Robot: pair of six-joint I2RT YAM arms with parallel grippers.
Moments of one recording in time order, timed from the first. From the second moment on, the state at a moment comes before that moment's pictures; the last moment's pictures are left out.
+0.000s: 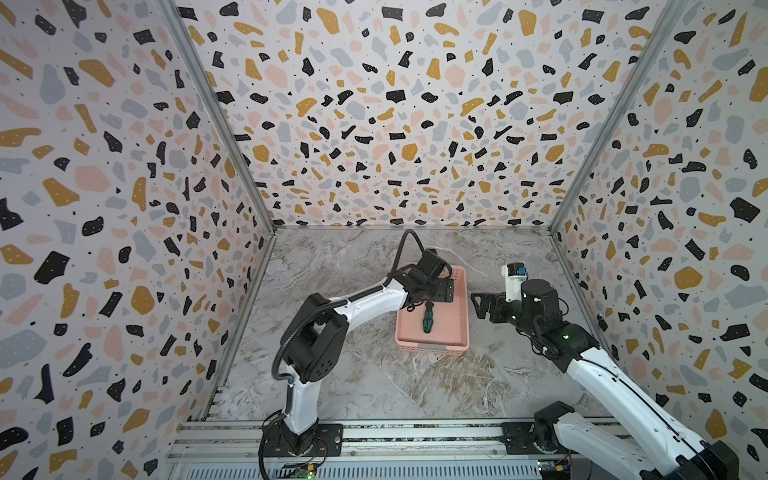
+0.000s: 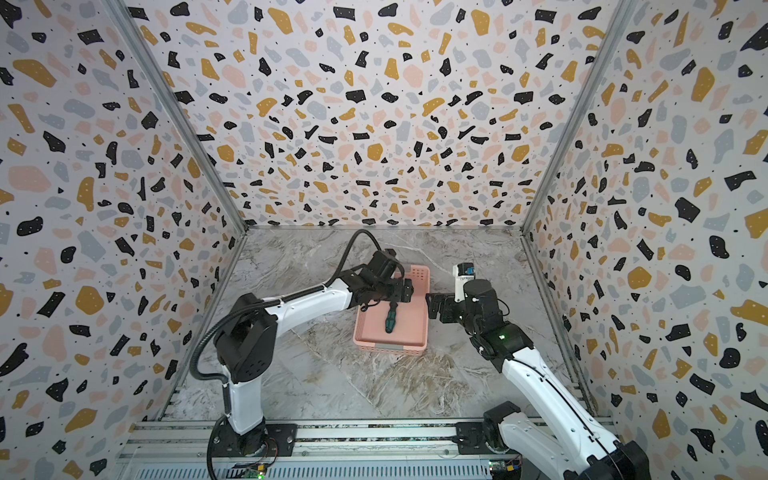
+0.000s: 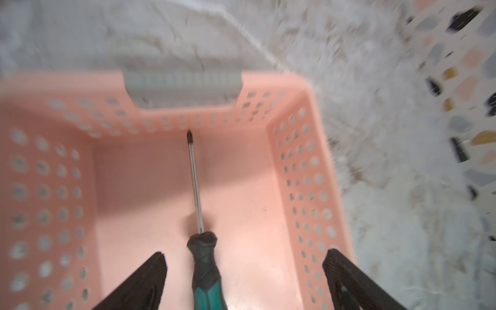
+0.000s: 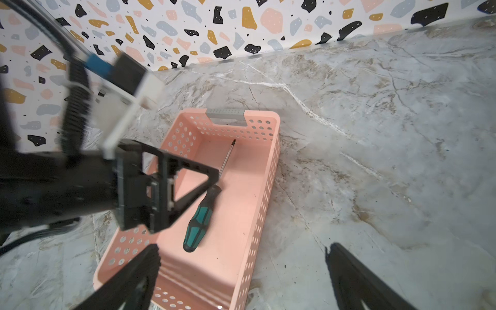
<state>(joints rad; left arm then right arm) -0.77 1.89 1.50 -0.38 -0.04 -0.52 0.42 0.93 0.76 -0.36 -0.03 0.33</state>
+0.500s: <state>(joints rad) -0.60 0.89 0.81 0.14 -0.45 -0.13 0.32 0.96 0.88 -0.36 -0.04 0.24</state>
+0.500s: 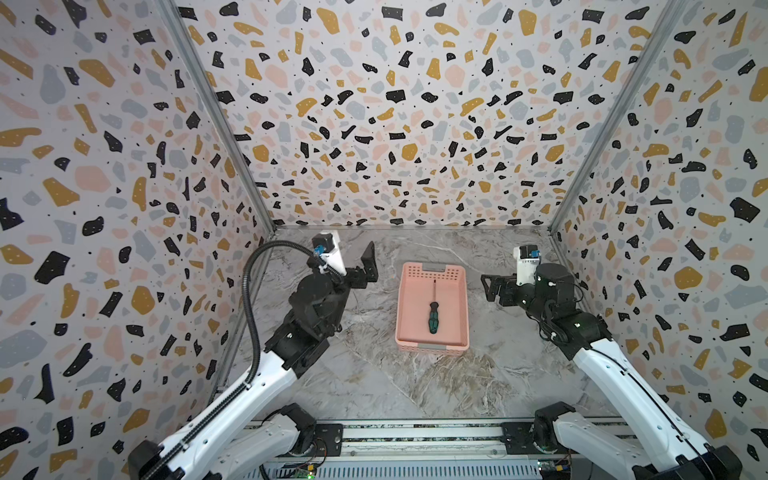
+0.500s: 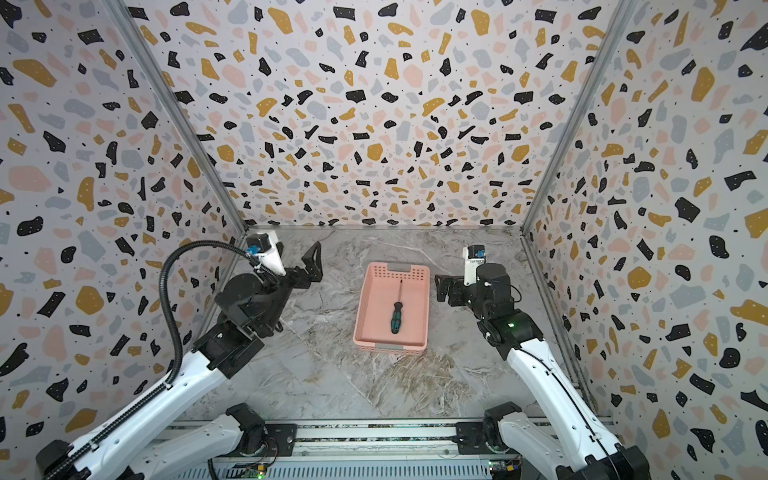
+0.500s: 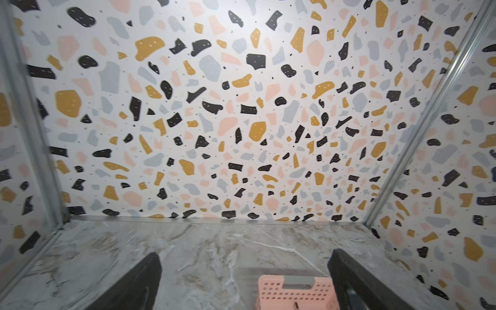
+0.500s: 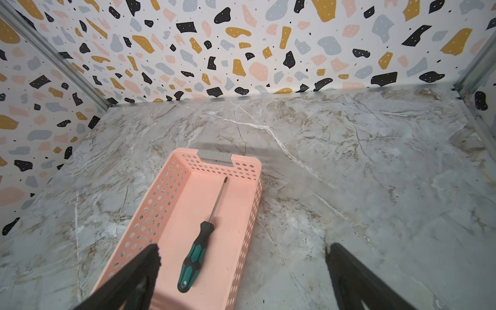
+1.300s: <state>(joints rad) -0.48 1.04 0.26 0.54 -0.95 0.09 0.24 0.84 0.50 0.03 0.13 -0.02</state>
